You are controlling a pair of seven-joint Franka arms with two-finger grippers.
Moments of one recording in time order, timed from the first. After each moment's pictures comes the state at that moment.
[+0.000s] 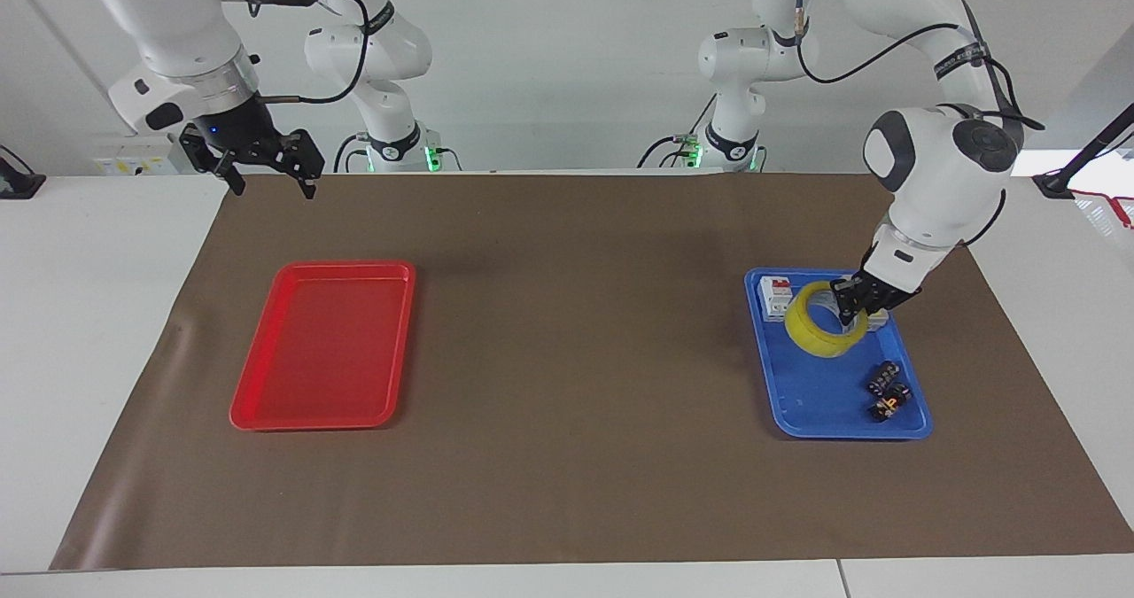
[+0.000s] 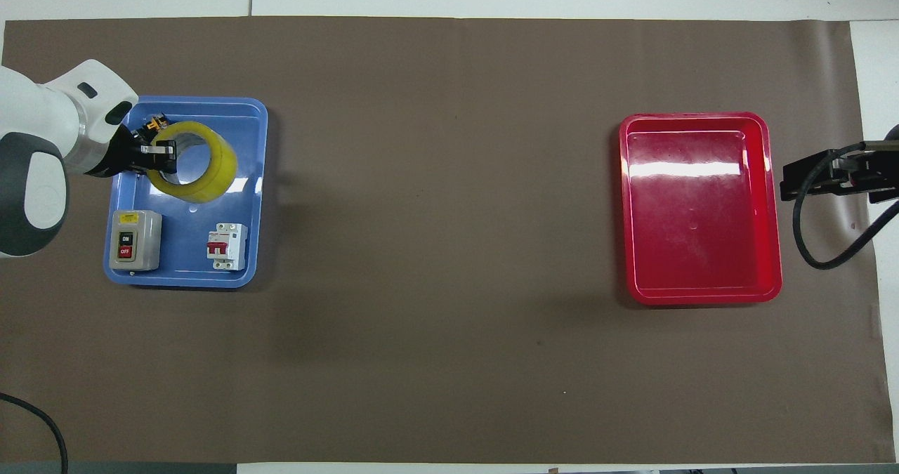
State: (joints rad) left arm -0.07 0.12 -0.03 -1.87 0.00 2.06 -0.09; right arm 0.02 -0.04 0.00 -1.60 -0.04 1.50 0.09
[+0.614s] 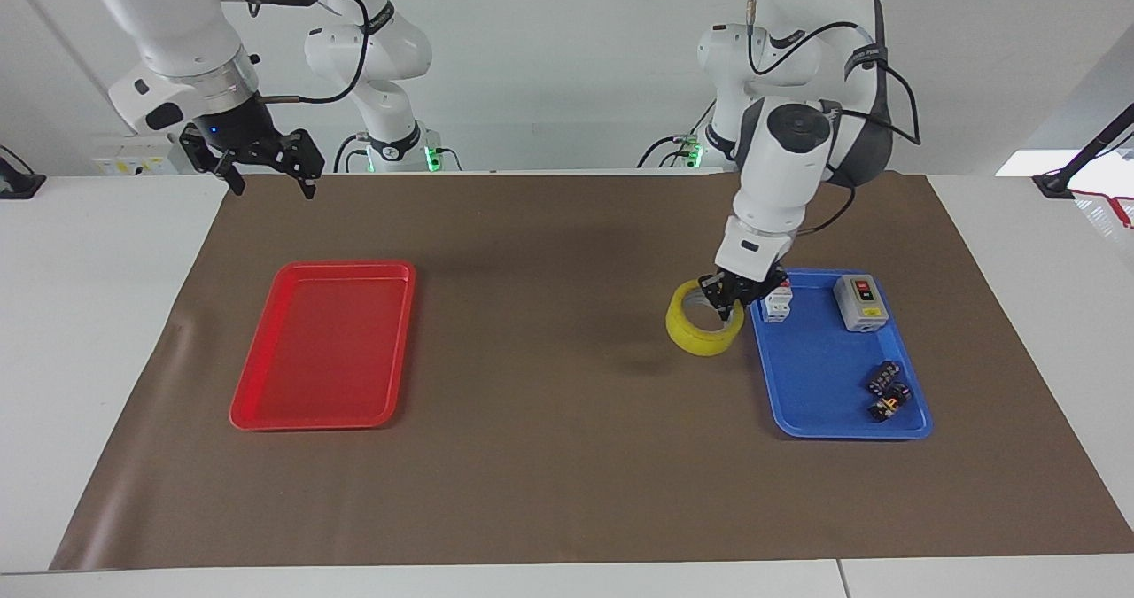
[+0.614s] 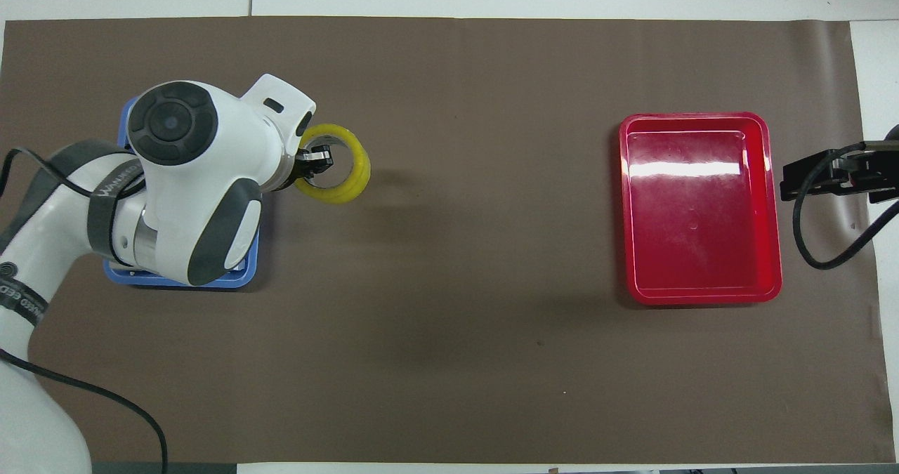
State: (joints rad) left arm -0.40 0.17 -0.04 -1.87 0.07 2.17 -0.62; right arm 0.02 -0.04 0.00 -1.60 -0.04 1.50 0.09
